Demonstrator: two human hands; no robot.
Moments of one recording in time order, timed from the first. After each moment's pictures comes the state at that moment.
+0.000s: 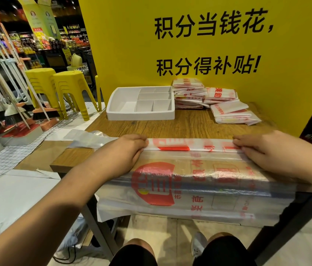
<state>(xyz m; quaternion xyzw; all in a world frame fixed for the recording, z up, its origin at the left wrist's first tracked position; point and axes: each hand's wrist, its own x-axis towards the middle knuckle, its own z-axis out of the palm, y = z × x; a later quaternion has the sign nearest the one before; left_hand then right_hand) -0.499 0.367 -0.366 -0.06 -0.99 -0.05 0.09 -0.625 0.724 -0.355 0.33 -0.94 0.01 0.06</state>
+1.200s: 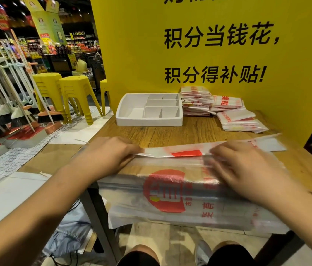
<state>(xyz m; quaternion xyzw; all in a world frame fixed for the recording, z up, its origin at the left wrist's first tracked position) -0.475 0.319 -0.349 -0.15 -0.97 0.08 0.17 -0.556 0.654 -0.361 0.36 -0.91 0.06 0.18</state>
